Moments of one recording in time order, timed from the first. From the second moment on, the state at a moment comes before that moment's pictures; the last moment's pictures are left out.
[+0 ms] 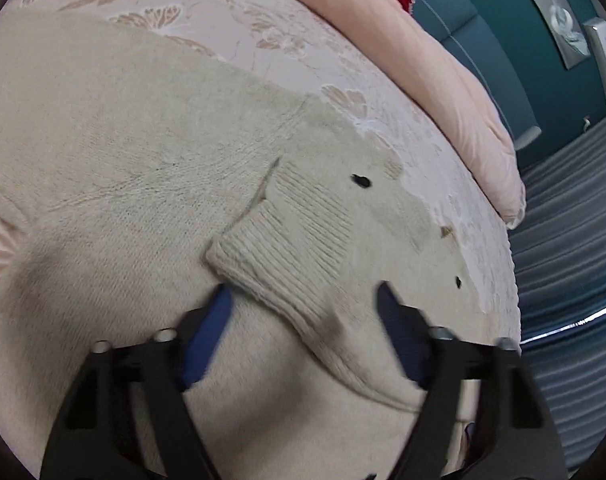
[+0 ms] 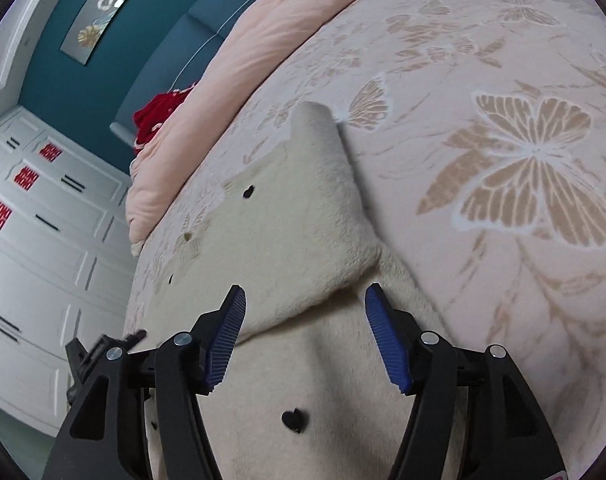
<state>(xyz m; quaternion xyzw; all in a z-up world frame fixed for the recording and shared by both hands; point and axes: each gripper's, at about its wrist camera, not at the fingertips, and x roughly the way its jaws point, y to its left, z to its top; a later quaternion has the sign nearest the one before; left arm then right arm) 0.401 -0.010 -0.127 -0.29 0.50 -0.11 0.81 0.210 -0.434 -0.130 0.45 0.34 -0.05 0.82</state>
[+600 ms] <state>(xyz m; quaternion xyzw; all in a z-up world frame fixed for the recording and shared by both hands) 0.382 -0.007 -0.129 -0.24 0.46 -0.12 0.85 0.190 -0.440 -0.092 0.38 0.29 -0.12 0.87</state>
